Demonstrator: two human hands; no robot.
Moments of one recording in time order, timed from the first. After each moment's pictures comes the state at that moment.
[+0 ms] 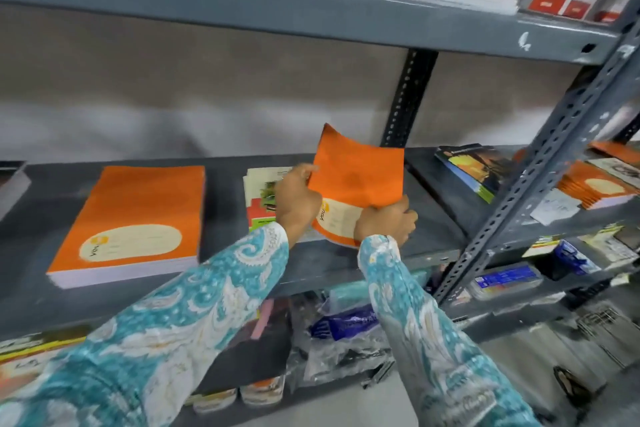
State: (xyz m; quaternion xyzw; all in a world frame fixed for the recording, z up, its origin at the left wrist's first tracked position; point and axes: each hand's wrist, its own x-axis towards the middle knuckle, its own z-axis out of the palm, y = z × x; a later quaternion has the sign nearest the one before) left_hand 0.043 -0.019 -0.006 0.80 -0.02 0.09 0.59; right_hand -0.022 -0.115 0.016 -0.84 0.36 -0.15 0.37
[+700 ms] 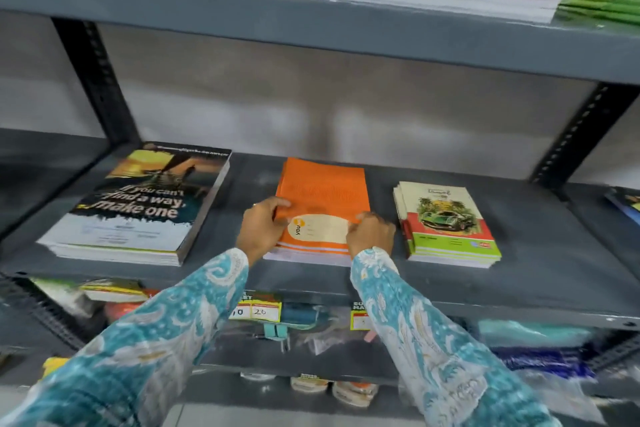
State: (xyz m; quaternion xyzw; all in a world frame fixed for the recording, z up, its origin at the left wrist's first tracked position) left_hand 0.020 0.298 -0.056 0.91 0.05 0.10 0.39; right_hand 0.040 0.116 -0.059 -0.96 0.07 -0.07 0.25
